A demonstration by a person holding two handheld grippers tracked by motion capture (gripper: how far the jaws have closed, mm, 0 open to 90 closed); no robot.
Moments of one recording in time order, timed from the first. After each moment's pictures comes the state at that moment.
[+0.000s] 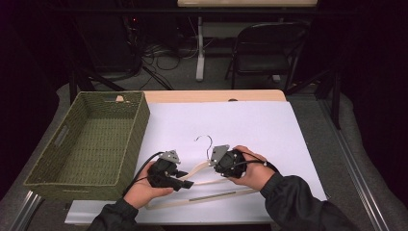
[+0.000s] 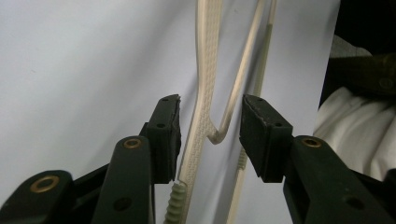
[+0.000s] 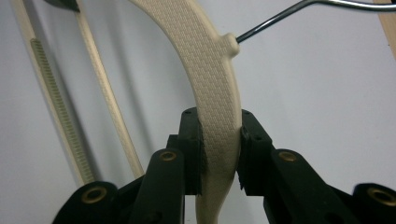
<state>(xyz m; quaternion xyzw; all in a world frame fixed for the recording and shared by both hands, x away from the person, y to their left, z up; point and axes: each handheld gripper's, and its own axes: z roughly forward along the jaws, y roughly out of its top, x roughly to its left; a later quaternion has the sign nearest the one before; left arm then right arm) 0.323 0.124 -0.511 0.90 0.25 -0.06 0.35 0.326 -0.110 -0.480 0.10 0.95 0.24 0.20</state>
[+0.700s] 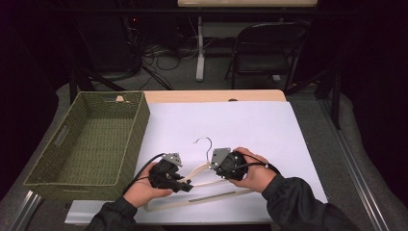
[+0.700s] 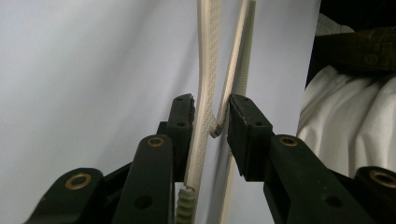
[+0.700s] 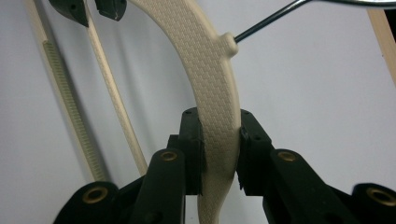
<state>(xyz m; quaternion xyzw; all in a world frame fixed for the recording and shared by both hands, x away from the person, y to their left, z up) 0.323 0.123 -0.511 0.91 0.22 -0.09 0.33 0.318 -0.111 -0.475 0.08 0.94 0.24 0.20</state>
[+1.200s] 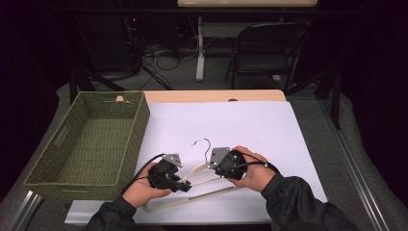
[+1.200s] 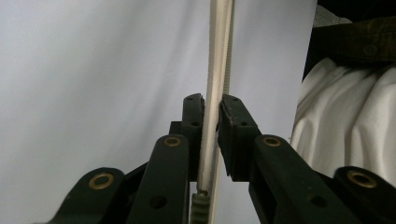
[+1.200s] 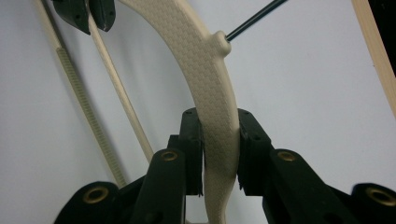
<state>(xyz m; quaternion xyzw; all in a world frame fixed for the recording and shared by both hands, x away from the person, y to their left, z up) 0.323 0.125 -0.510 0.92 0.22 -0.09 0.32 0.318 -0.108 -0.469 0.07 0.94 0.25 0.21</state>
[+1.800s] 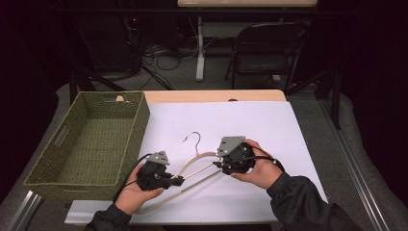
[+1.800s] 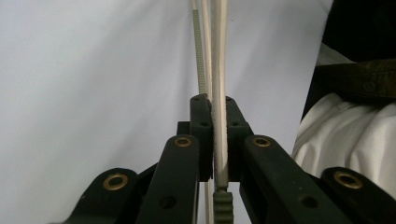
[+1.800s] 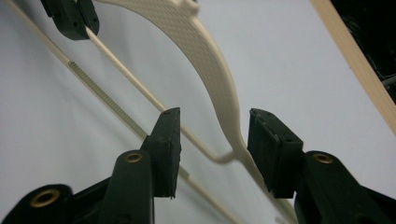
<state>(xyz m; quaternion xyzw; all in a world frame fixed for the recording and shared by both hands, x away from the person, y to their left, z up) 0.305 0.152 -0.493 0.88 0.27 -0.04 0.38 0.323 -0.129 -0.445 0.14 0.91 0.33 0.20</state>
